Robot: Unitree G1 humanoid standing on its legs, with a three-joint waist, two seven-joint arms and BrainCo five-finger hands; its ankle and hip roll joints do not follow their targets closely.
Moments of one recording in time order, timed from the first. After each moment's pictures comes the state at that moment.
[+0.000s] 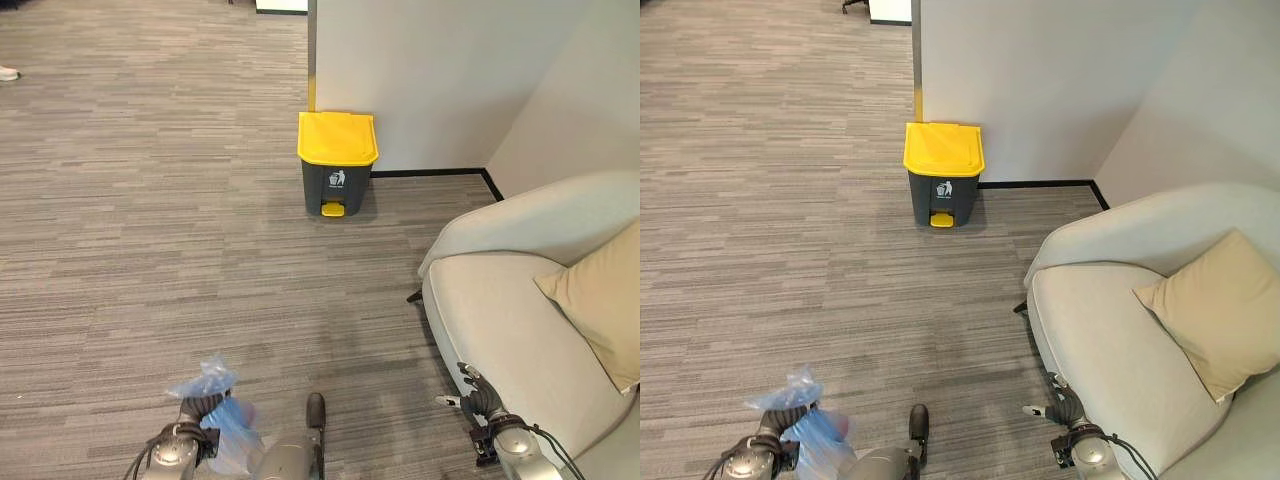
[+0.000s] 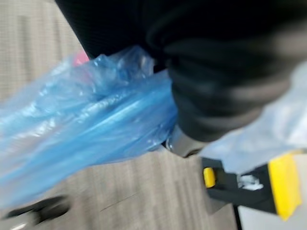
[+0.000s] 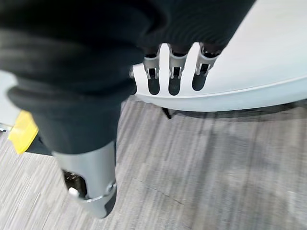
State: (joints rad) left arm 0.11 0.36 -0.04 0.59 -0.14 -0.05 0.08; right arm 0.07 -0.36 0.18 0.57 -0.02 -0.01 -0.11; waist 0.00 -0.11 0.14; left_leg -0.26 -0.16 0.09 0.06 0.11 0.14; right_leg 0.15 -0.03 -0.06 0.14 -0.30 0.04
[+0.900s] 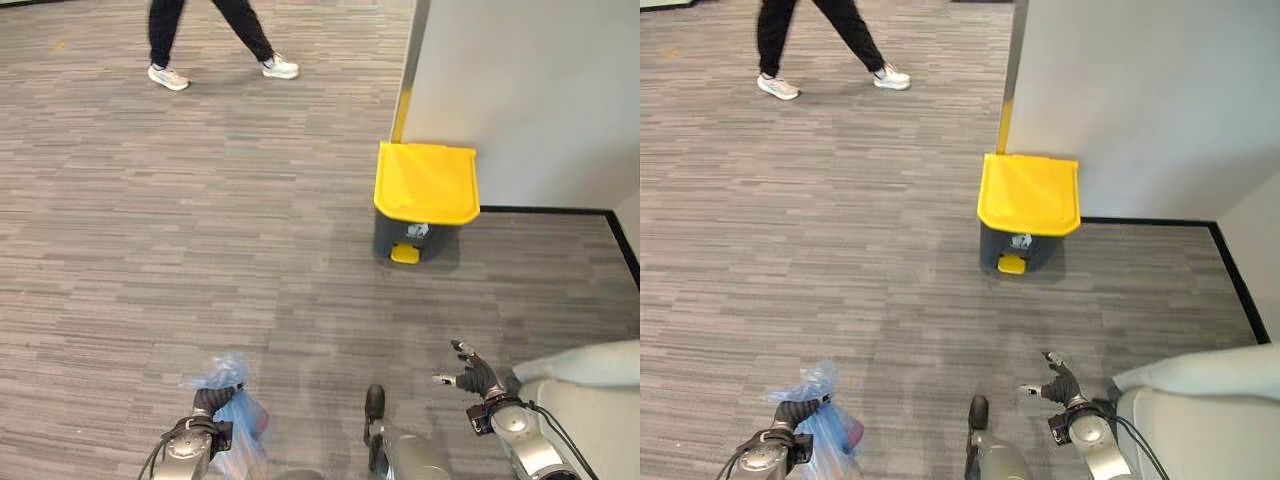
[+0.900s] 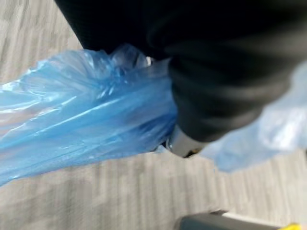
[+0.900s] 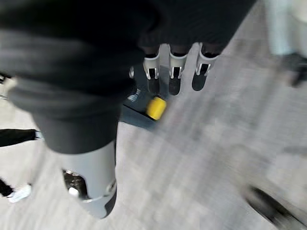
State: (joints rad) left arm 0.14 0.34 -0.03 0.55 -0.14 -0.04 0.08; right arm 0.04 -0.38 0.16 0.50 -0.02 -0.02 -0.09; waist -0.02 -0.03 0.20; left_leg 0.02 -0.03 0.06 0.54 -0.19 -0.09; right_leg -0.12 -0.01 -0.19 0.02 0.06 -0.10
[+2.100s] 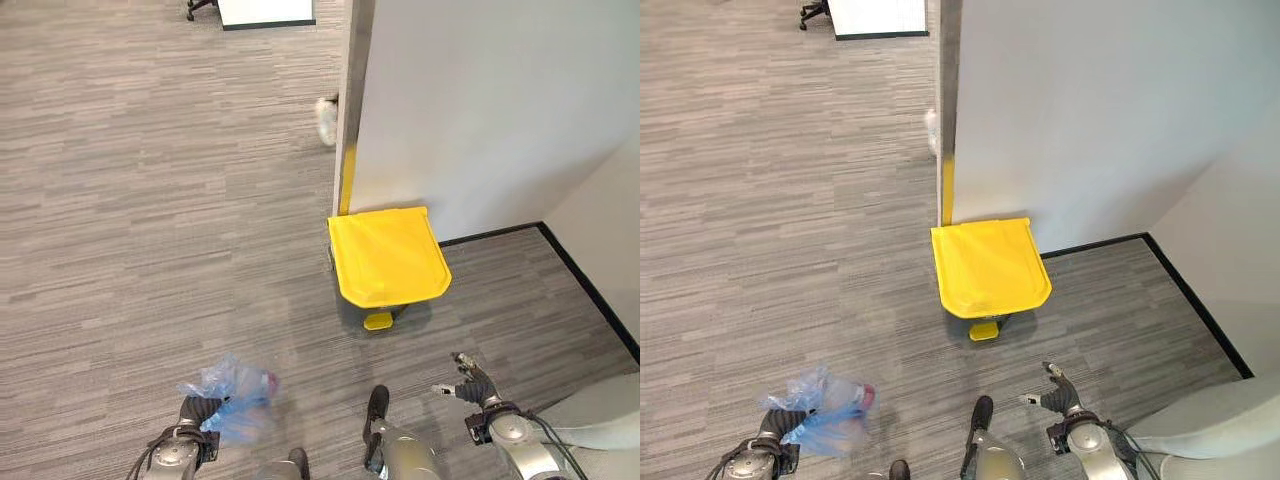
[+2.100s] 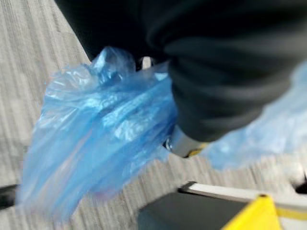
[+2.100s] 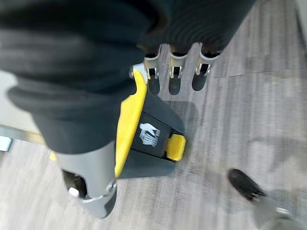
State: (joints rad) left arm 0.13 0.35 -0.03 0.63 -0.14 -0.04 0.08; right arm 0.01 -0.36 0.18 0.56 -0.02 0.01 -0.08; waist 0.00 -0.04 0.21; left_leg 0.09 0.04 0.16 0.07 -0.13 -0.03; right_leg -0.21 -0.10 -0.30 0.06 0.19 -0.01
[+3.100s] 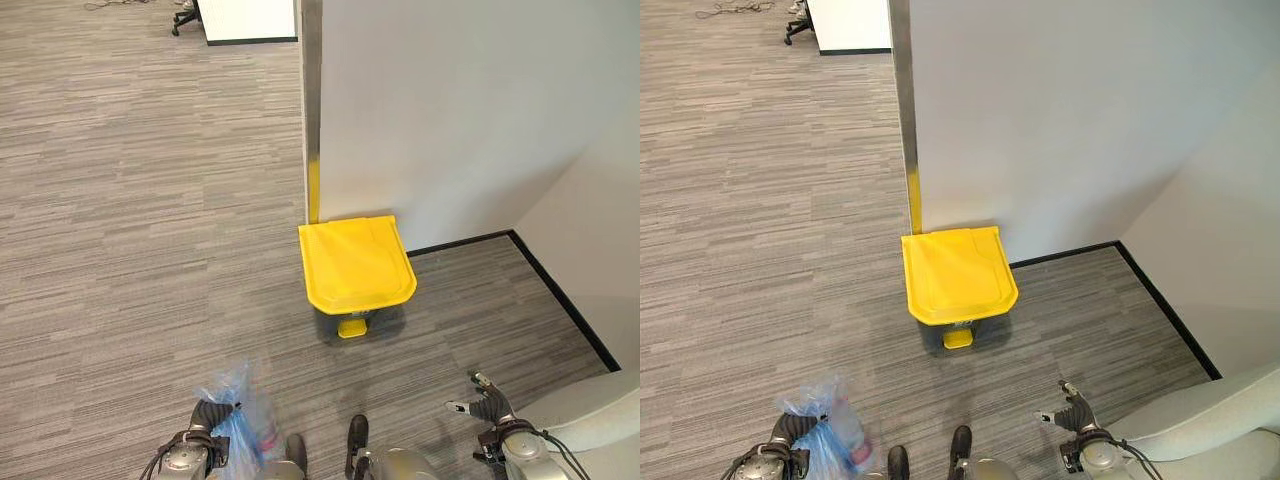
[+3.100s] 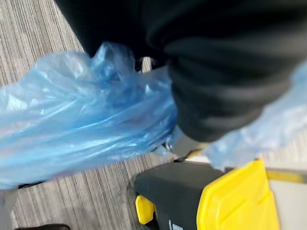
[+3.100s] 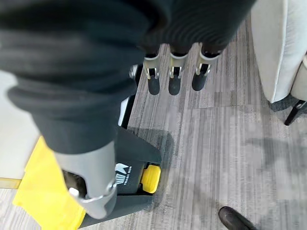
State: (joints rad) left arm 0.16 0.34 -0.07 0.63 -0.17 -0.01 0.07; right arm 0.09 -0.37 0.15 0.62 -0.02 0.01 -0.10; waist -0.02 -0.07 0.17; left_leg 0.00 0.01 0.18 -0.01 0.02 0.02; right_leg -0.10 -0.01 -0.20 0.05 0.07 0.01
